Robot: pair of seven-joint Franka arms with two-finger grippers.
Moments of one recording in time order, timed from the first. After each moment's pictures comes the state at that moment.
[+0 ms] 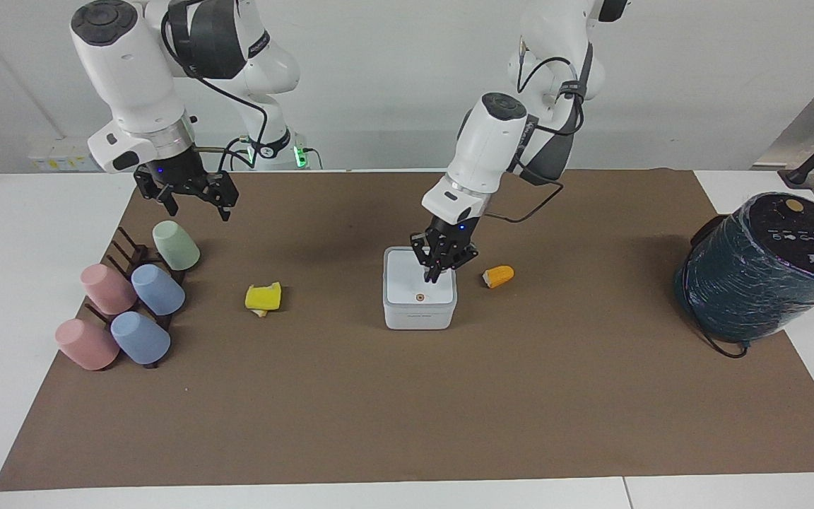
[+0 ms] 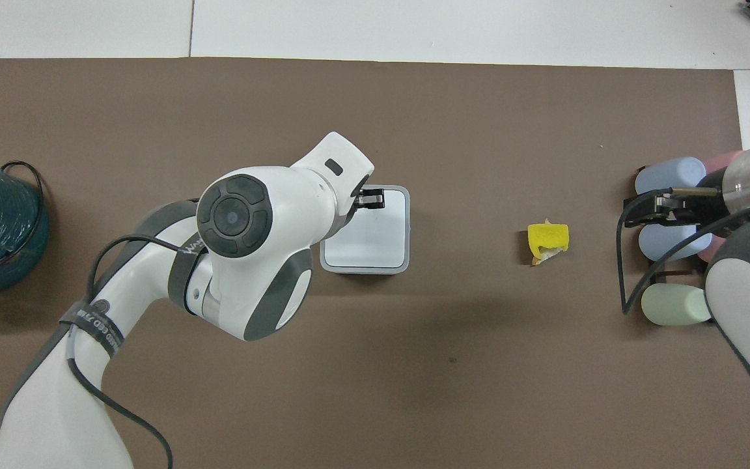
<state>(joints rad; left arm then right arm) -0.47 0.26 -0.16 -1.82 -0.11 2.45 -0.51 0.00 -0.04 0.06 -1.76 -0.05 1.72 0.19</state>
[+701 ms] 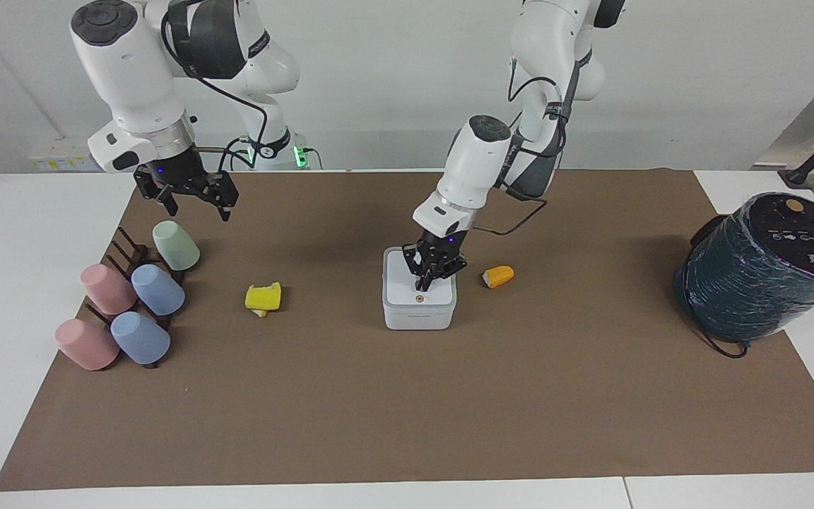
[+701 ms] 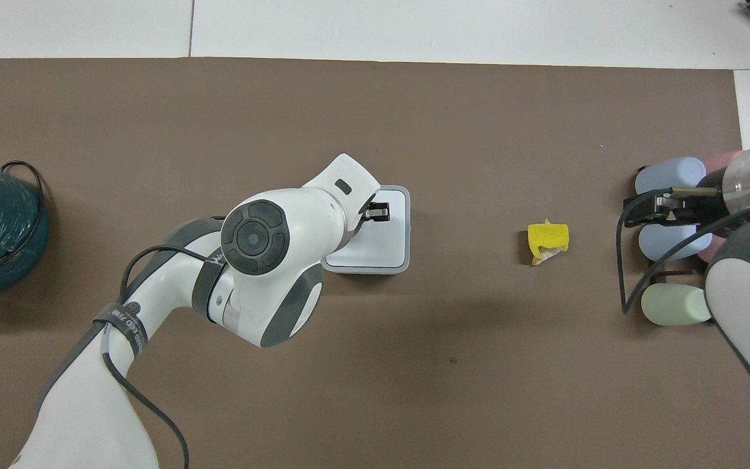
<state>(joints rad) -0.48 0.27 -0.16 -1.89 -0.11 2.56 -0.51 0.00 -0.04 0.06 -1.76 -0.05 1.72 0.19</state>
